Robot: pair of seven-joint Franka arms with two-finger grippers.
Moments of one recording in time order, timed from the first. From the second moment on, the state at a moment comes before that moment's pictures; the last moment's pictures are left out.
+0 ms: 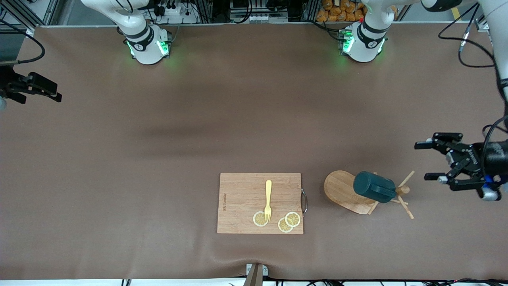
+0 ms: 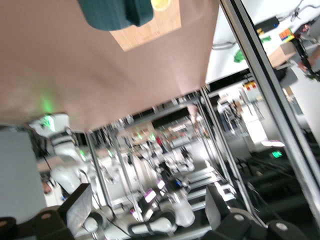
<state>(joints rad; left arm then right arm) 0.06 0.54 0.24 -1.20 -1.30 1.32 -0.89 0.03 0.01 -0.06 -1.49 0.02 1.43 -0.06</state>
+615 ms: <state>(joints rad) 0.01 0.36 0.22 -1.20 -0.83 1.32 -0.64 0.03 0.01 -0.06 -1.49 0.02 1.43 -0.06</state>
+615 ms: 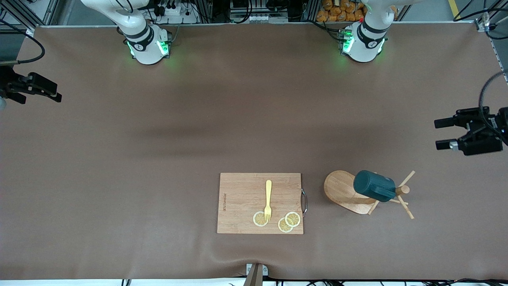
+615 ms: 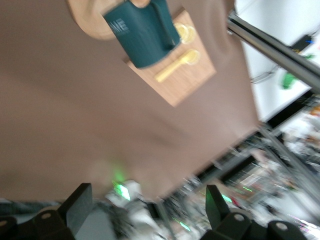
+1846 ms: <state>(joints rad) 0.01 0.00 -0.08 -1.59 -0.04 1.51 -0.21 0.03 0.01 -0.06 -1.49 0.02 1.43 -0.06</state>
